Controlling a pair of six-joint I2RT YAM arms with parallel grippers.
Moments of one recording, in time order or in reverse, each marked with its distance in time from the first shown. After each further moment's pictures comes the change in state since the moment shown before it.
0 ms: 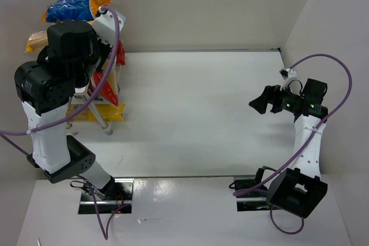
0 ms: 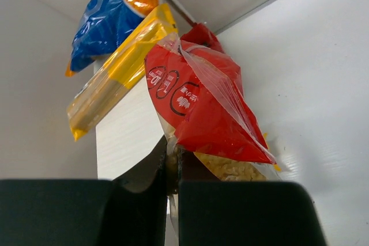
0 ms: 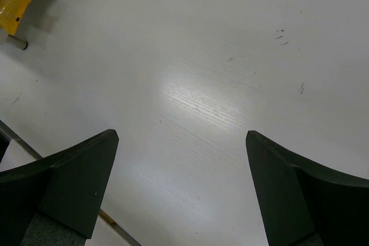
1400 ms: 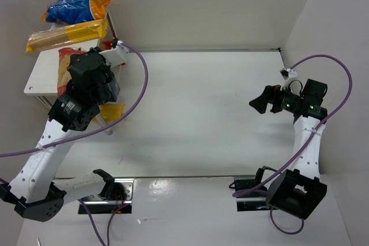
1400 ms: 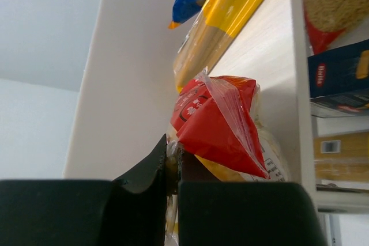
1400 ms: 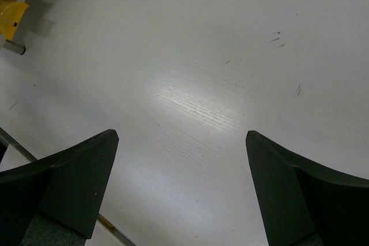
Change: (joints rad) left arm 0.051 -0.507 -1.200 0.929 -0.430 0.637; right arm 0.000 -0.013 -0.014 0.035 0.008 0.028
